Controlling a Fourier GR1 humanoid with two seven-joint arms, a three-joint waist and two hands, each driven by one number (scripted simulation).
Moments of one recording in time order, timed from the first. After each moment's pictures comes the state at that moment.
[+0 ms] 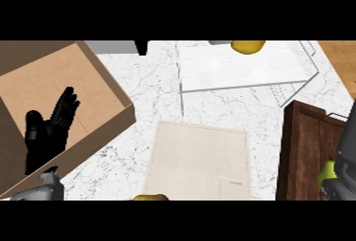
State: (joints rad) left arm -0.07 0.01 0.22 -1.65 -0.21 -0.12 0.07; right arm -1.07 -0.23 -0.29 -1.57 0.99 -0.45 0.90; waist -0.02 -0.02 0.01
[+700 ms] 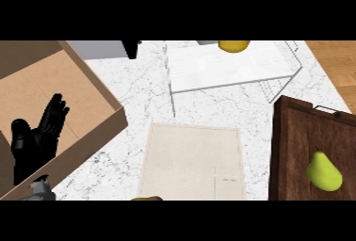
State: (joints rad) left arm -0.02 0.01 0.27 -1.68 -0.21 -0.13 0.06; right arm -0.80 -0.46 -0.57 -1.90 0.66 0.00 1.02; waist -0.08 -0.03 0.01
